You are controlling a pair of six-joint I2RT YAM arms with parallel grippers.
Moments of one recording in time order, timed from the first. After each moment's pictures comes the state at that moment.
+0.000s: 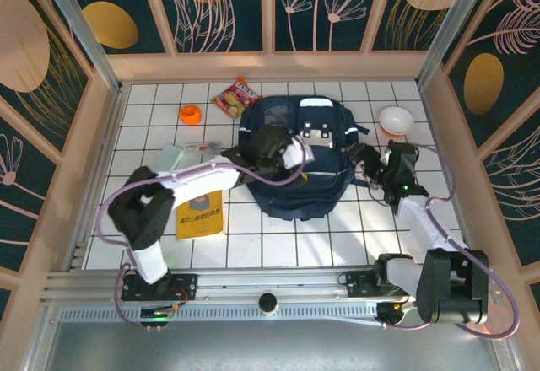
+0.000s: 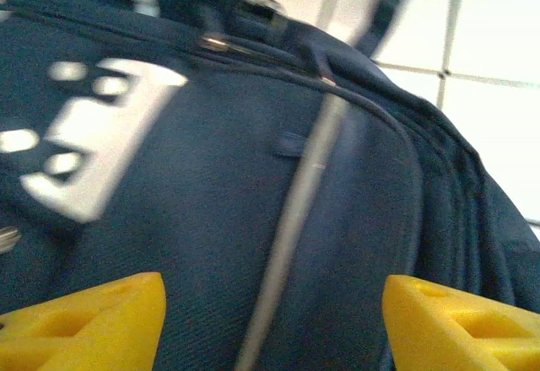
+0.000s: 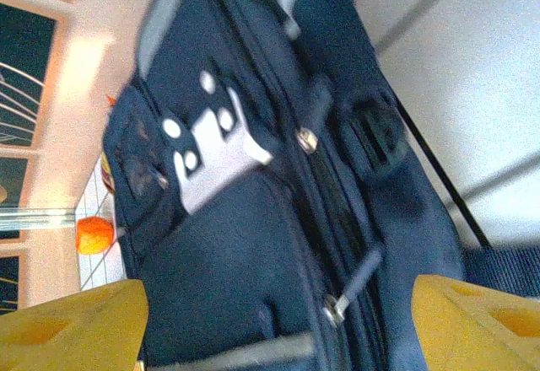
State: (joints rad) left arm -0.83 1.83 1.22 -0.12 0.27 0.41; right arm 0.00 1.09 0.50 -0.04 -0.37 0.88
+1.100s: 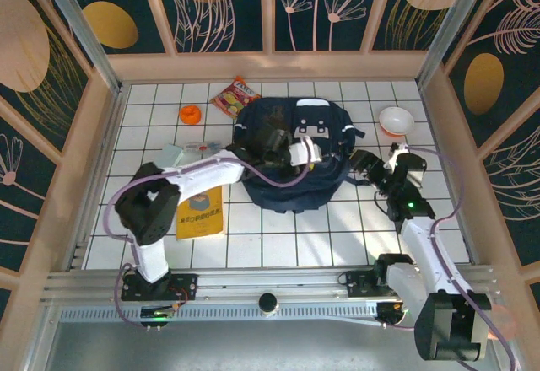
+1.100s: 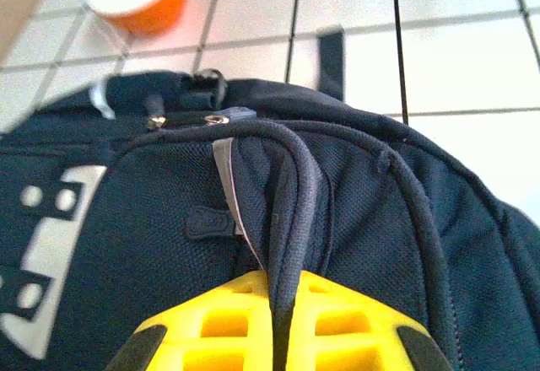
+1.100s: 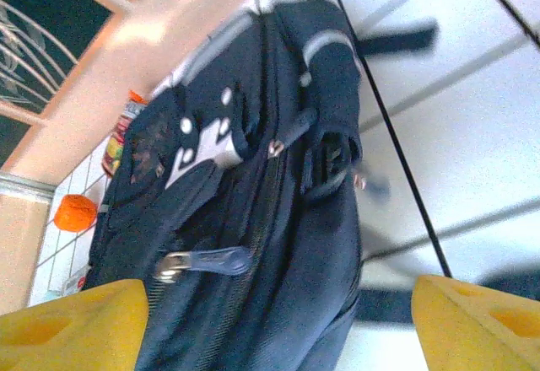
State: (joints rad) left arm -0.79 1.82 1.30 -0.10 0.42 0.55; right arm 0.00 0.85 0.45 -0.06 -0.32 0.60
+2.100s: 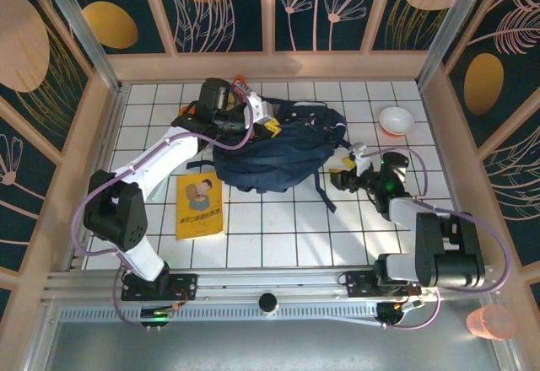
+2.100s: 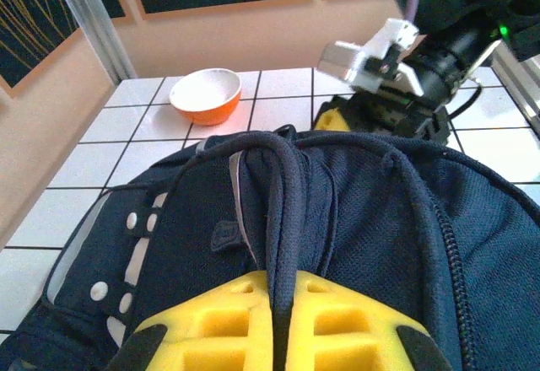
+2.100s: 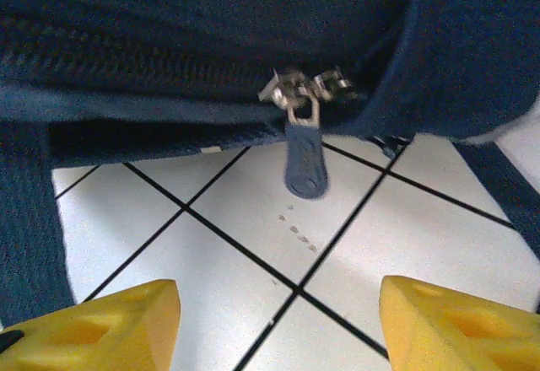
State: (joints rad) left arm -0.47 1.69 1.37 -0.21 0.89 0.57; right arm 0.03 1.34 0.38 0.45 -0.71 -0.23
